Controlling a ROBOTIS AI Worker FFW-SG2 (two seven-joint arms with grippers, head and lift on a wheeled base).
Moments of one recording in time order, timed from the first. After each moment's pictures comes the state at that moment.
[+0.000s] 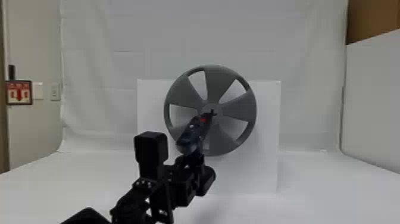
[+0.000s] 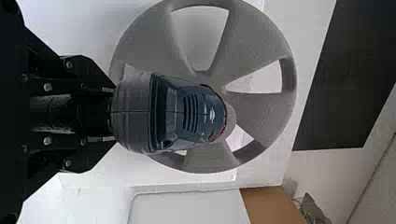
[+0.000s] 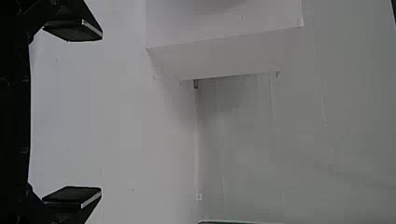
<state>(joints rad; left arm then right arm) -0.57 0.24 -0.43 -1.95 0.51 0.51 0.18 -0.37 -0.41 -0.75 -2.10 0.04 1.19 1.02</state>
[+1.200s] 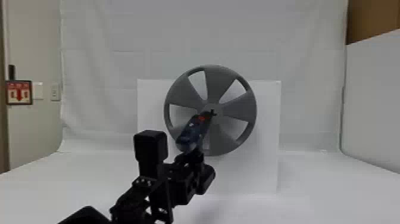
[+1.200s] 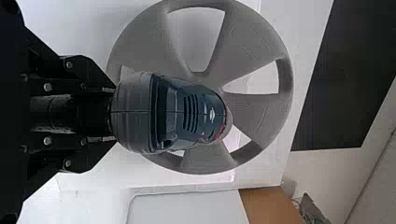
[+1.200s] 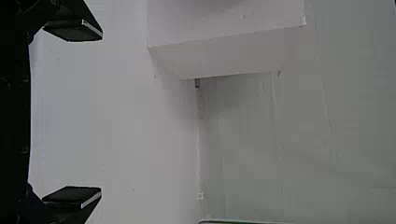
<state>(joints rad) -0.57 0.24 -0.43 -1.95 0.51 0.51 0.18 -0.37 -0.41 -0.75 -2.10 0.05 1.19 1.02</state>
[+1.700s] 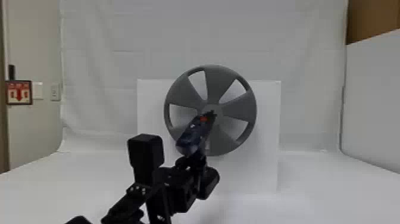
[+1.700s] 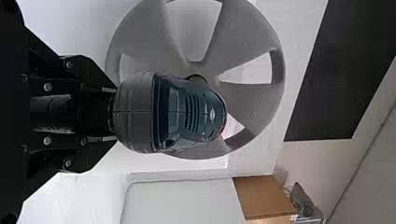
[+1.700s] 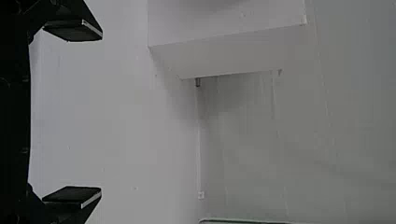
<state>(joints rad) -0.52 0.26 -0.42 -2.02 0.52 0.50 0.14 -0.36 -0.40 -0.75 -2.10 0.05 1.19 1.02</state>
